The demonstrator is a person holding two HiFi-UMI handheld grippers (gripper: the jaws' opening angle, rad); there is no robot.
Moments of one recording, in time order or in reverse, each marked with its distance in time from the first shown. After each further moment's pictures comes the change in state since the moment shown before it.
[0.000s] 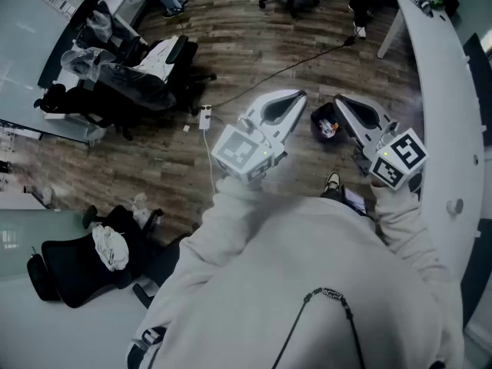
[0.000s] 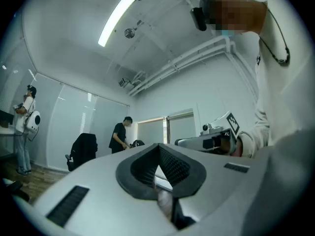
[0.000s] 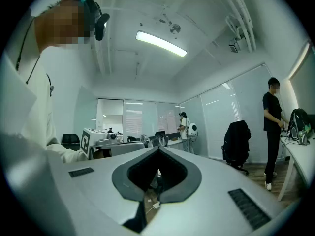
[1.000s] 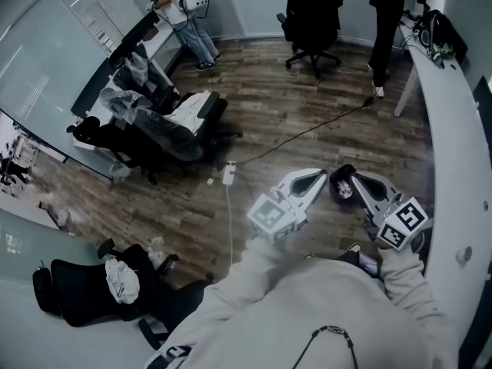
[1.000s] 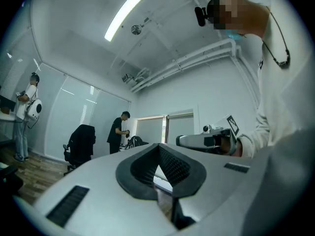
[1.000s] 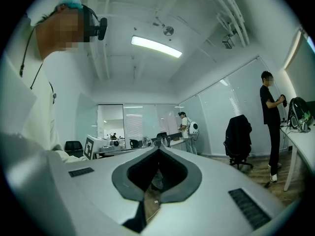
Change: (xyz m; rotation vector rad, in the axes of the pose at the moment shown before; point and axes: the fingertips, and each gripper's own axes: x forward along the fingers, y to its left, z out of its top) left arm -0.005 -0.009 -0.028 -0.082 0.003 -0.005; right arm -0.012 0.004 -0.020 0.070 -0.019 0.012
